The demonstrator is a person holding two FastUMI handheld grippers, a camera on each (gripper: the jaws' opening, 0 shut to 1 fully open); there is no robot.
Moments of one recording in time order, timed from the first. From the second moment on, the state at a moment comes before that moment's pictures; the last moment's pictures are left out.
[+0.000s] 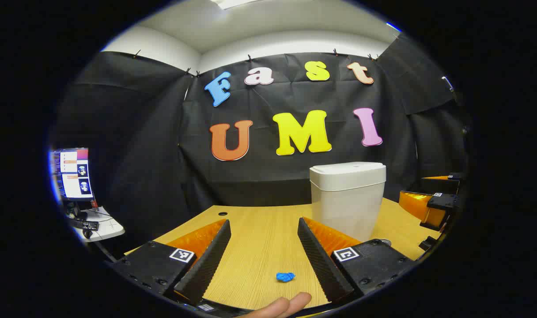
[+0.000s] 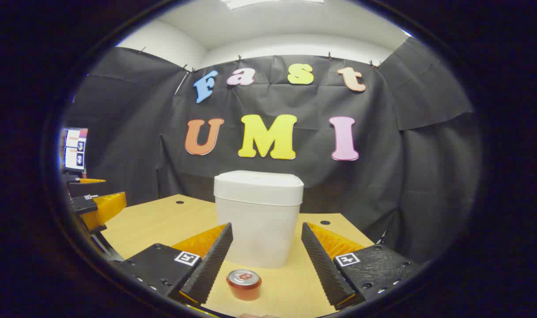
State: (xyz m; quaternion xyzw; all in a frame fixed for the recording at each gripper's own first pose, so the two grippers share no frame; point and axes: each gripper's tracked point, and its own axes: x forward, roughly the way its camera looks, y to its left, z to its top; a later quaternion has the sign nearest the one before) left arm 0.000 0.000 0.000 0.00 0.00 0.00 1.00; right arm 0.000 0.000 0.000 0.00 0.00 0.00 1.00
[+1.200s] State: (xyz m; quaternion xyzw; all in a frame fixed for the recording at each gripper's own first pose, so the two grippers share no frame) left arm 0.007 -0.014 -0.021 0.00 0.03 -0.01 1.00; right arm 0.006 0.007 -0.010 -0.01 0.02 0.01 1.00
